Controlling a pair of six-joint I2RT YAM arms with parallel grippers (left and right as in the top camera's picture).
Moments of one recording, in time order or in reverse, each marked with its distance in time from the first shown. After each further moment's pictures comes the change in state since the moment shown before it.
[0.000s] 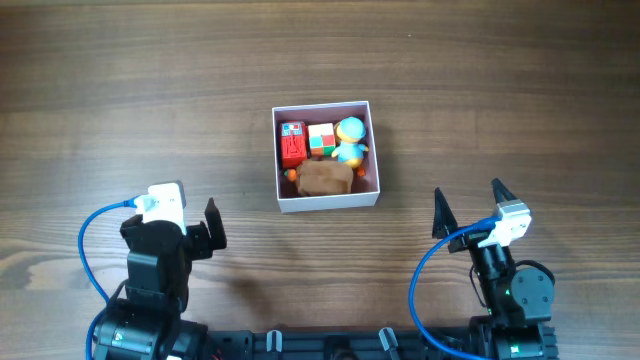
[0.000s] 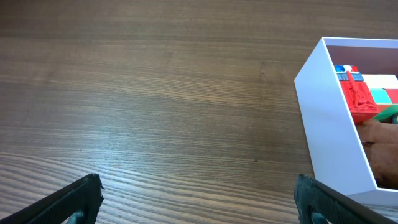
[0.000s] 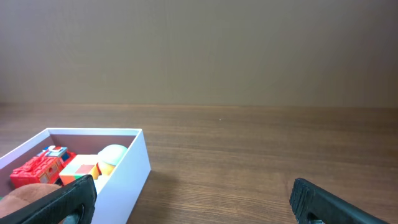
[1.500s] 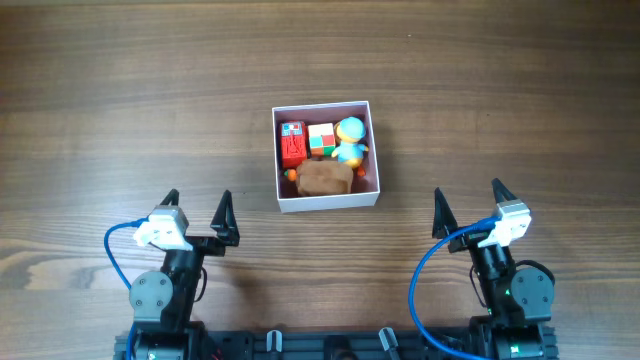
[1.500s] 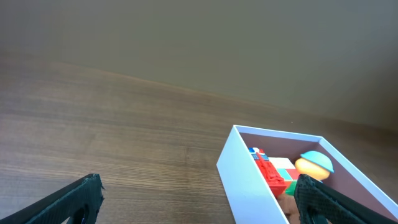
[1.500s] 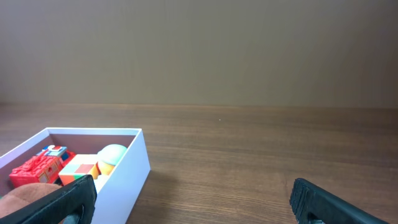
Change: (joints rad) left arm 0.166 -0.465 -0.505 0.608 0.370 -0.083; right arm 0.000 0.000 0.000 0.000 0.000 -0.003
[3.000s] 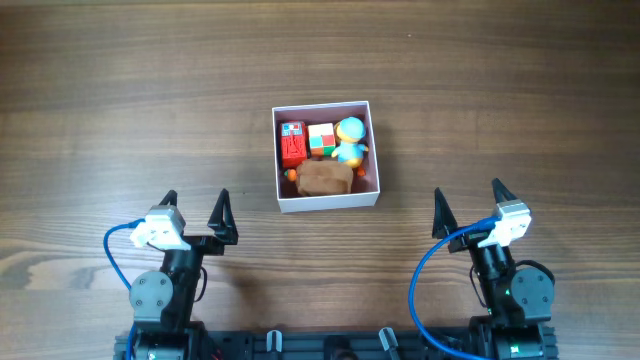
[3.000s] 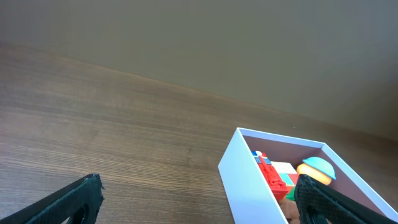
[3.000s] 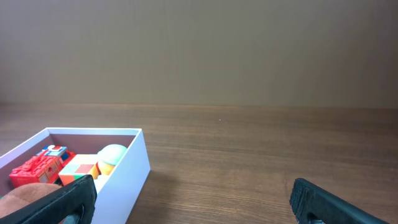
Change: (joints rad) left arm 0.000 0.000 0.000 -0.001 -0.018 -0.032; right arm 0.000 0.000 0.000 0.000 0.000 0.000
